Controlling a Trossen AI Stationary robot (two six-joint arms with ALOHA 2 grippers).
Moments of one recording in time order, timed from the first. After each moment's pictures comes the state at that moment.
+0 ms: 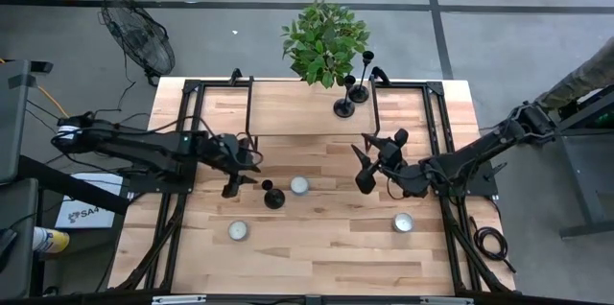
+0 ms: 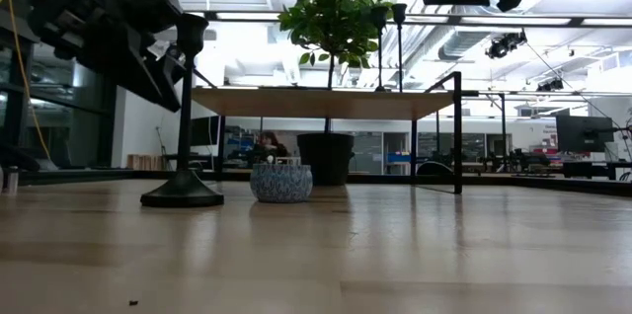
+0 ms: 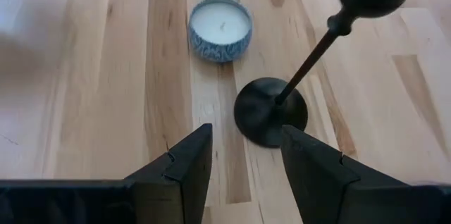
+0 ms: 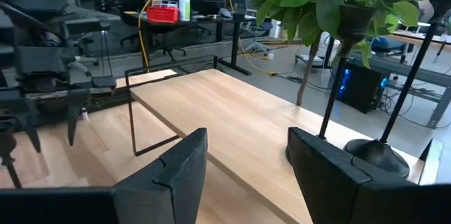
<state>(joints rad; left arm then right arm) 0.00 0.94 0.50 -0.28 0.14 0.02 0.41 1.19 0.65 0.31 1.15 0.18</state>
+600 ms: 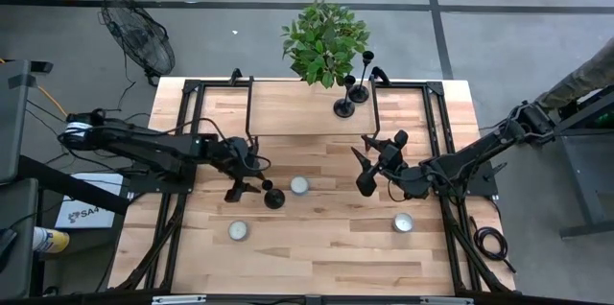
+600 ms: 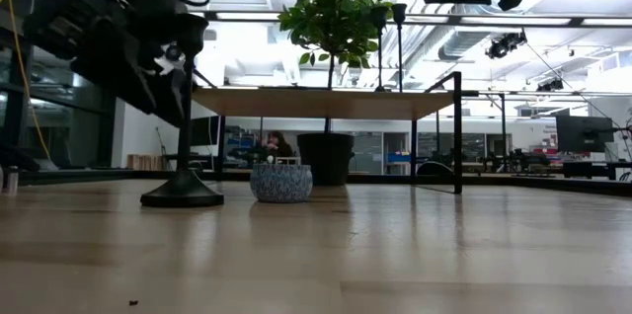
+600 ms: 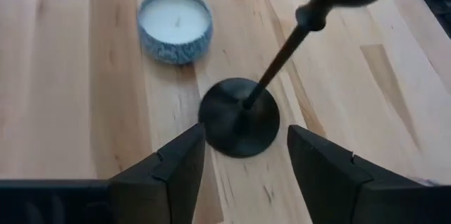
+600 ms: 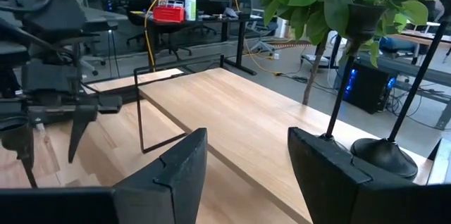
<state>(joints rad) 0.00 1.09 0.49 -0.16 0.28 0.05 0.43 1.19 0.65 0.31 1.15 0.19</state>
